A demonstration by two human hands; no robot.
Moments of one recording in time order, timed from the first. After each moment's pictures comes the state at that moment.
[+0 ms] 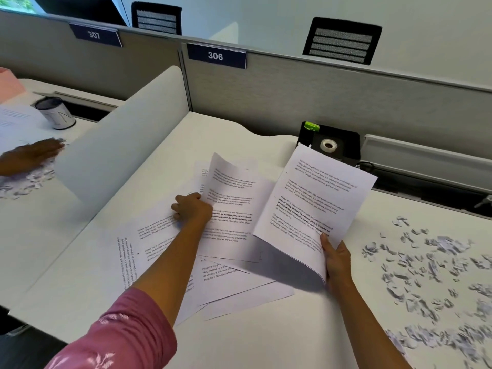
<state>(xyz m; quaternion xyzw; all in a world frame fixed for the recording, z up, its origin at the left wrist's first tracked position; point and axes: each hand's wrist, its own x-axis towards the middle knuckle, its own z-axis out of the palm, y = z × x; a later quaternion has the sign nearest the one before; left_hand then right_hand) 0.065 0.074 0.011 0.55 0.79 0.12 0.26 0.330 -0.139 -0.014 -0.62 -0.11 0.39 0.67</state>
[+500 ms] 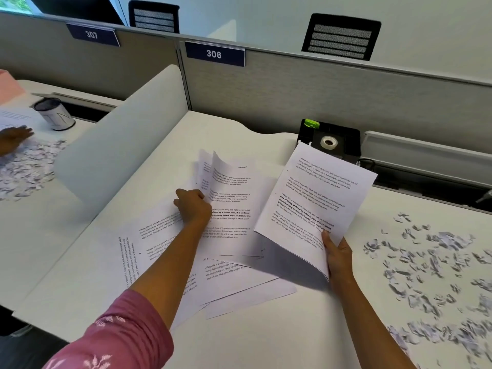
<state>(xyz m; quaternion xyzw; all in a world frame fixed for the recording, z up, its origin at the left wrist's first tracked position) 0.063 0.070 0.013 0.55 0.75 0.26 0.26 0.328 -0.139 -0.011 -0.64 -0.12 0.38 0.66</state>
